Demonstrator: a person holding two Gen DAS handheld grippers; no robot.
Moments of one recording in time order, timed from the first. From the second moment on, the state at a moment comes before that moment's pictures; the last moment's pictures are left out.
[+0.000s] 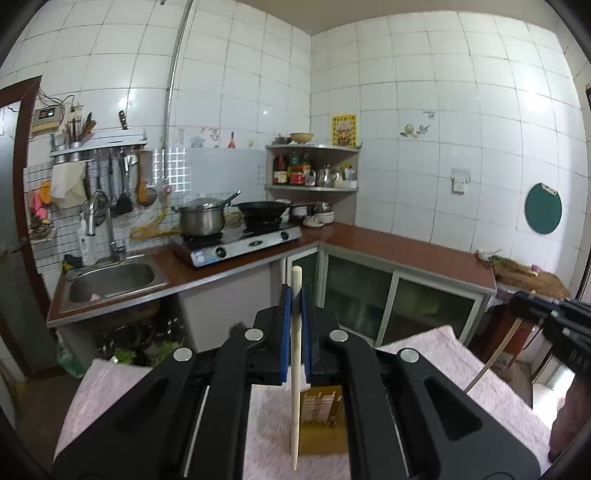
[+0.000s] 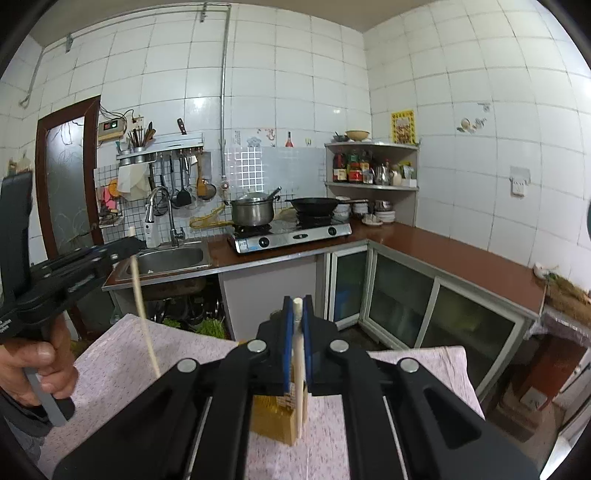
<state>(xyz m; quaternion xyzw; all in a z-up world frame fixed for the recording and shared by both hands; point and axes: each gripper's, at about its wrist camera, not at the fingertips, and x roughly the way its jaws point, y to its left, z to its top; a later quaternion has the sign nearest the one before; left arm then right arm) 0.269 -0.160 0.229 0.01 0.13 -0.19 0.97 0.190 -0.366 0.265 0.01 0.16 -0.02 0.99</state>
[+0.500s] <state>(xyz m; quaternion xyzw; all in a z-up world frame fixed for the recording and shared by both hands) 0.352 -0.209 0.179 0.01 0.16 -0.21 0.97 0.279 -0.362 0.223 0.02 0.20 -0.01 0.98</state>
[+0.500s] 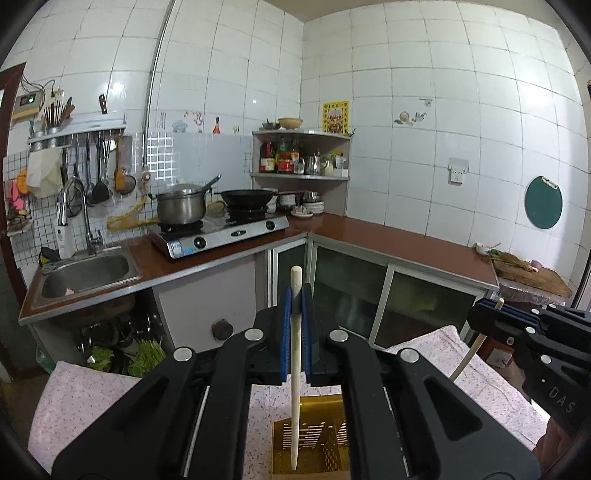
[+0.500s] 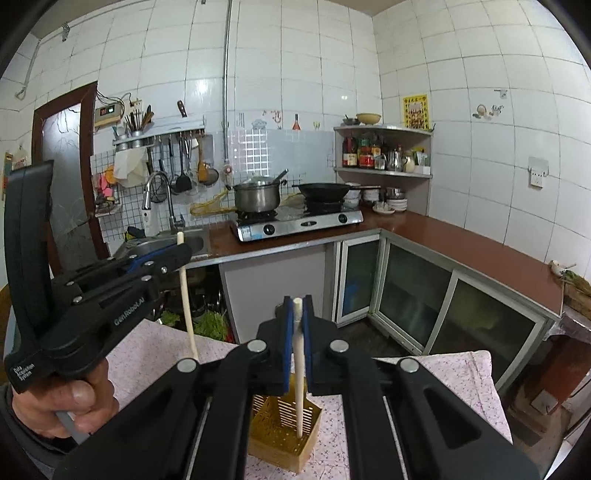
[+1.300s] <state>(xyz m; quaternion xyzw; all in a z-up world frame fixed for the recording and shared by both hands) 0.295 -0.114 0.151 0.01 0.22 -0.16 0.96 0.197 -0.408 0.202 0.03 0.22 -0.06 0.97</state>
